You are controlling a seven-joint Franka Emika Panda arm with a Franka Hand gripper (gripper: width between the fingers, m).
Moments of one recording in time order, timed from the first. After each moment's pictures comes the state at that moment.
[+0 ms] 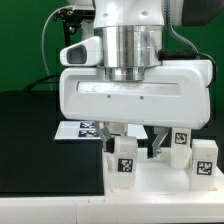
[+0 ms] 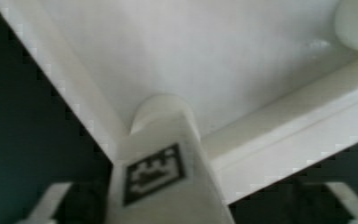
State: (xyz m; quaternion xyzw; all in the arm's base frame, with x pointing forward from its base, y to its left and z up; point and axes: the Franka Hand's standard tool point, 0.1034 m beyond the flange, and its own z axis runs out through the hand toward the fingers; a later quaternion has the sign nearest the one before) arm 0.634 0.010 0.077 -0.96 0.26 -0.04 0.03
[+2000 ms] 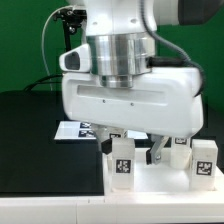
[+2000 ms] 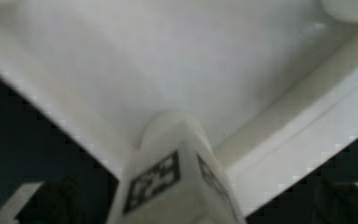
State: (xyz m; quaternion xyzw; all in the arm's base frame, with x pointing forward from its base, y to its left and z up) arm 0.635 0.005 0.073 -0.95 0.30 -0.02 0.04
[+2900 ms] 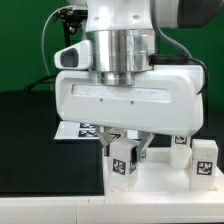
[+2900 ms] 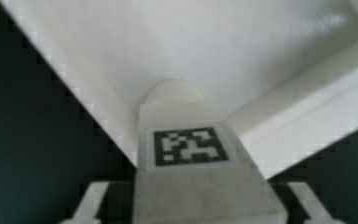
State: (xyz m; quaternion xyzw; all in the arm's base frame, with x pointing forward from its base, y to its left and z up) arm 0.640 0.000 0.074 -0.94 0.34 -0.03 0.03
